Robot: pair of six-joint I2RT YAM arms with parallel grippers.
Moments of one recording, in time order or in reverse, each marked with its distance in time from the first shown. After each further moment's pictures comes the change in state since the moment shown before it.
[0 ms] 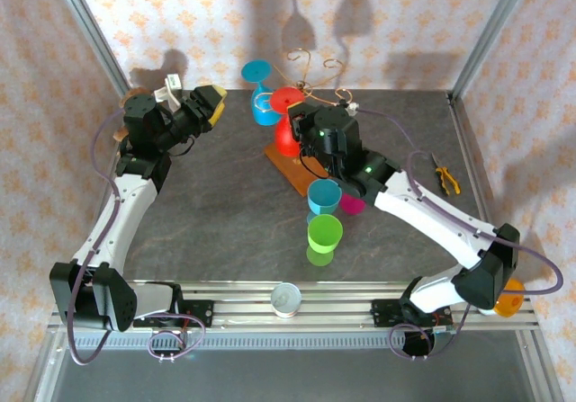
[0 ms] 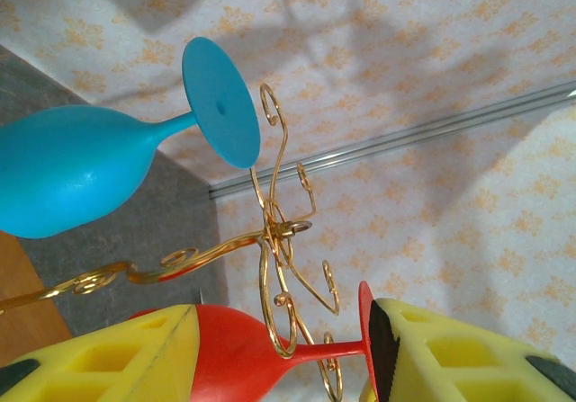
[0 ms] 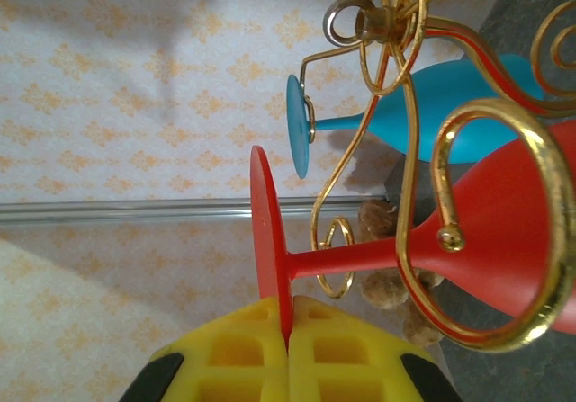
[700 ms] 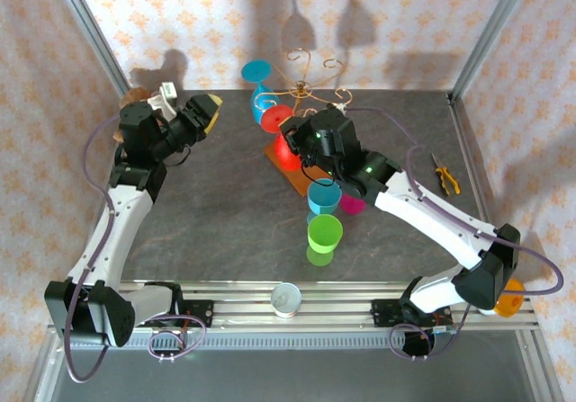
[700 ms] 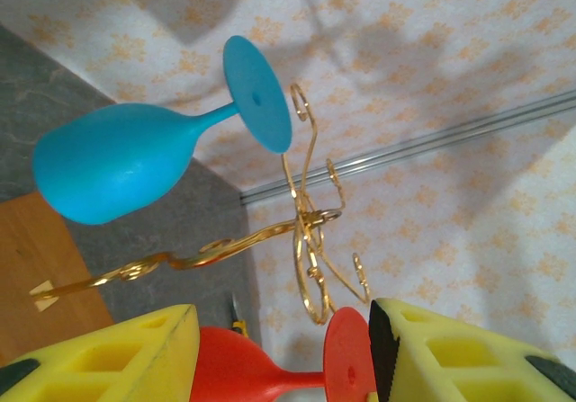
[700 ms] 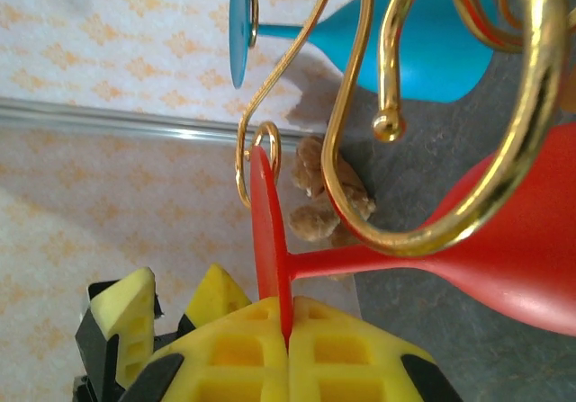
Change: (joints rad) left arm 0.006 -0.095 -0.040 -0.129 -0.056 0.090; right arm 0.000 -0.001 0.005 -0.124 -0.176 -0.155
